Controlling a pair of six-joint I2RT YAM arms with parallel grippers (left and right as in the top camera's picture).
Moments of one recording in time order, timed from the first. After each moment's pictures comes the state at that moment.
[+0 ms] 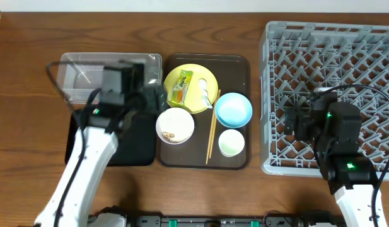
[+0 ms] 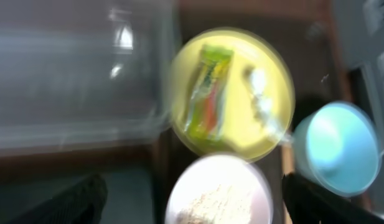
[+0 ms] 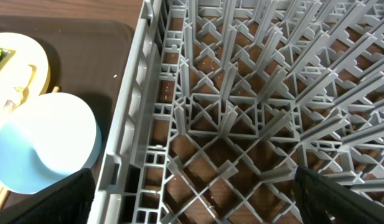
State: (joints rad) left arm -0.18 1.33 1.05 -0.57 0.17 -0.20; right arm 0.03 0.93 0.69 -0.46 -0.02 0.03
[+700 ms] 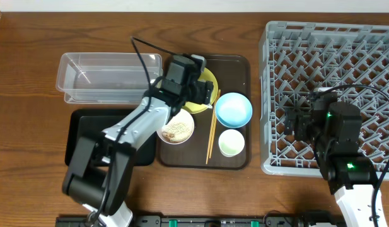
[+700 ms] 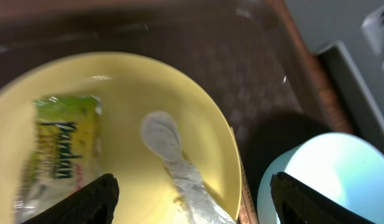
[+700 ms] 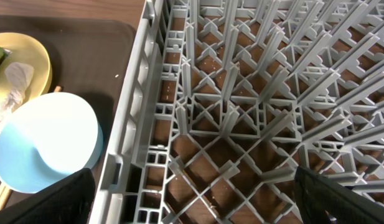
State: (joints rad) left arm -0.44 1.81 1.09 -0.11 0.17 -0.20; right arm 0.03 0.93 0.69 -0.46 -0.03 0.03
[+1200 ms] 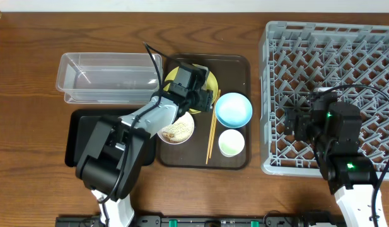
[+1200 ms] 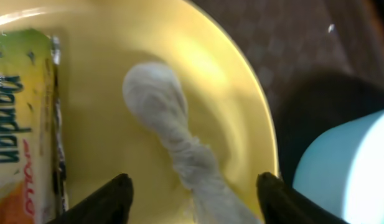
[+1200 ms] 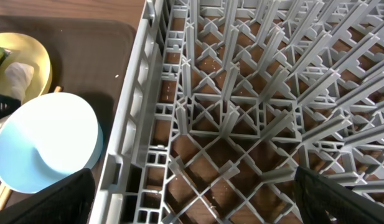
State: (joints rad) left arm -0.45 1.93 1.09 -0.11 0.17 -0.20; right arm 0.03 0.93 0.69 -0.46 -0.03 0.03
